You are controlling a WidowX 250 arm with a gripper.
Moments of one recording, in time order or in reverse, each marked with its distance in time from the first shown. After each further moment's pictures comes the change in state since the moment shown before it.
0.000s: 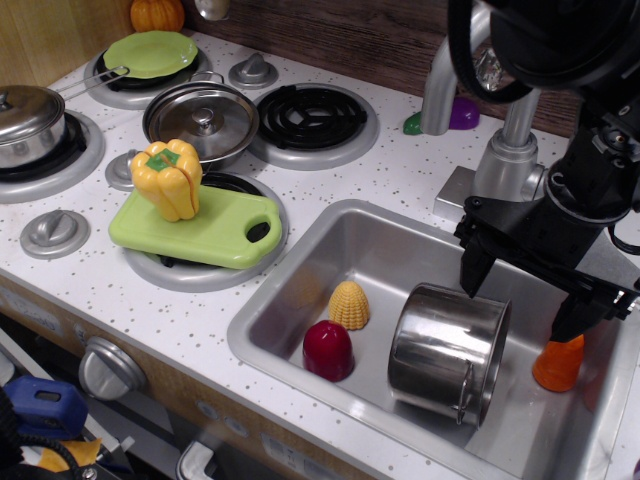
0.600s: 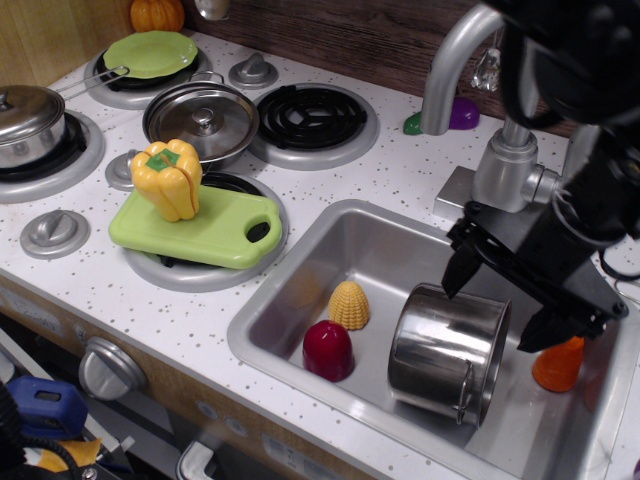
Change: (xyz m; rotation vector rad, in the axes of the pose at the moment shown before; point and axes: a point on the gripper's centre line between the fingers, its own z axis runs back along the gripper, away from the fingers) arm -0.007 0.000 -0.017 0.190 0.059 -0.112
